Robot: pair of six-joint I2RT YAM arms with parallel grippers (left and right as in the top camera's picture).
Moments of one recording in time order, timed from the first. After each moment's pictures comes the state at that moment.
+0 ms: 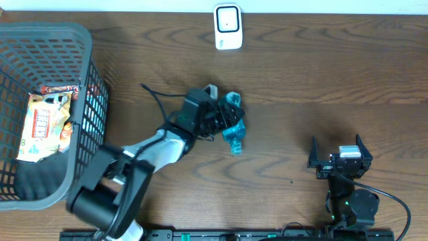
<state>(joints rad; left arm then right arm) -0.52 1.78 0.78 0.30 0.44 -0.94 -0.06 0.01 0.01 -0.07 -0.03 -0.17</state>
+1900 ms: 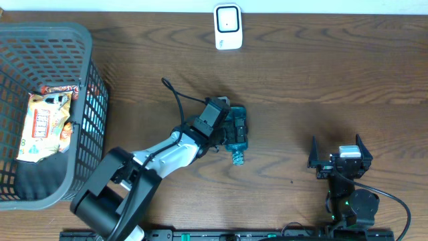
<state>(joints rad) -0.64 1.75 0.84 -0.02 0.19 -0.70 -0.06 0.01 0.01 -0.07 -0.03 -0.17</state>
